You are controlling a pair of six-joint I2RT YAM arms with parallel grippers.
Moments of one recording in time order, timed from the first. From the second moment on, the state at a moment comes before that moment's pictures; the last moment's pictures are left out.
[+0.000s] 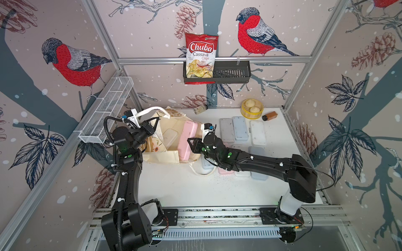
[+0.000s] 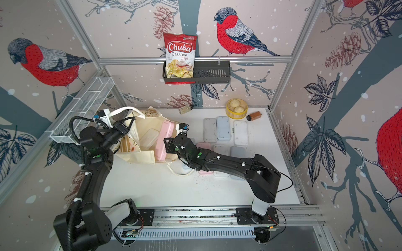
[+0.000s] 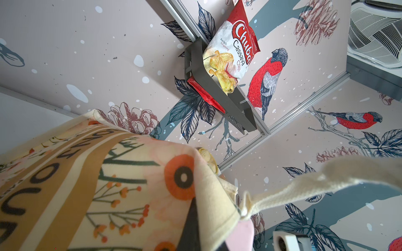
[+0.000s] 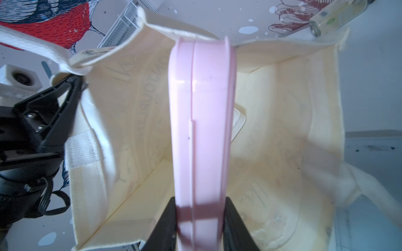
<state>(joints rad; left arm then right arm) 0.34 1.09 0.78 0.36 0.86 -0.84 1.12 1.66 1.20 0.18 0.22 0.82</state>
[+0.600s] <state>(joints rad) 0.34 1.09 0.80 0.25 0.83 -0.78 1.15 1.22 1.07 -0.08 0.44 0.70</state>
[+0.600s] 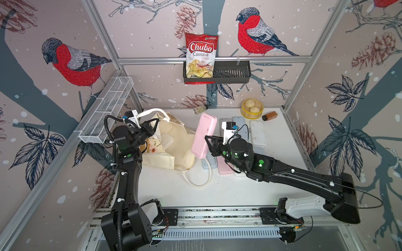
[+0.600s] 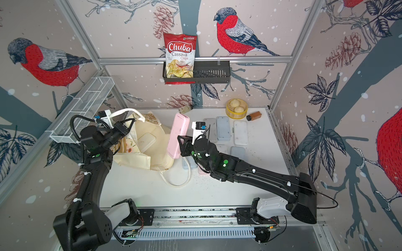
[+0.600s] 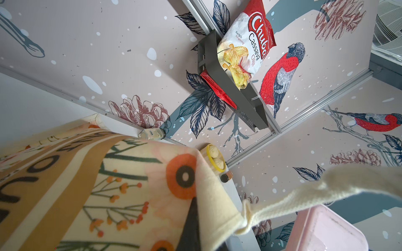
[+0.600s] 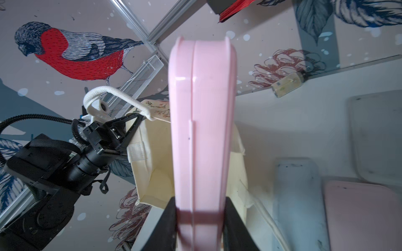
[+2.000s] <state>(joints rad) 0.30 1.02 0.82 0.18 0.81 -0.73 0.37 1.68 1.10 -0.99 0.62 0.47</state>
